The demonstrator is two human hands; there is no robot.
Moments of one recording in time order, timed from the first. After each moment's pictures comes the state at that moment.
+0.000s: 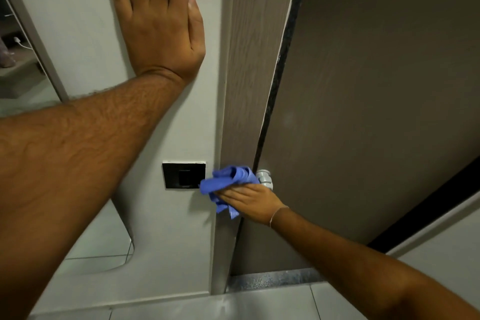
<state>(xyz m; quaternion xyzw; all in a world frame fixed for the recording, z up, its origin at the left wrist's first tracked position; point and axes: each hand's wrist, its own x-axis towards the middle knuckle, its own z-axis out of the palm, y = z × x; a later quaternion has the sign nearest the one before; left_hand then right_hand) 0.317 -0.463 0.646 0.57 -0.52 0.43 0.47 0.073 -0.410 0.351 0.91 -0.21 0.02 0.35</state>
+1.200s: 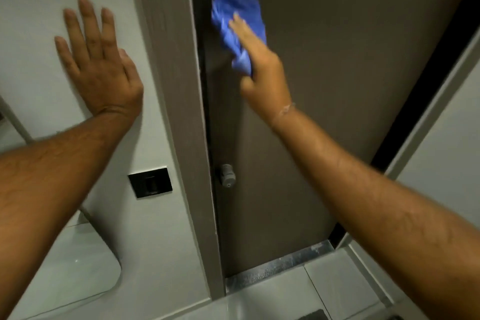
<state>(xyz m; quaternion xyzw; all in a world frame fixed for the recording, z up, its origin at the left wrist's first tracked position) 0.300 -0.425 0.634 0.54 -0.61 0.32 0.49 0.030 -0.332 0.660 0.71 -0.44 0.55 0.03</state>
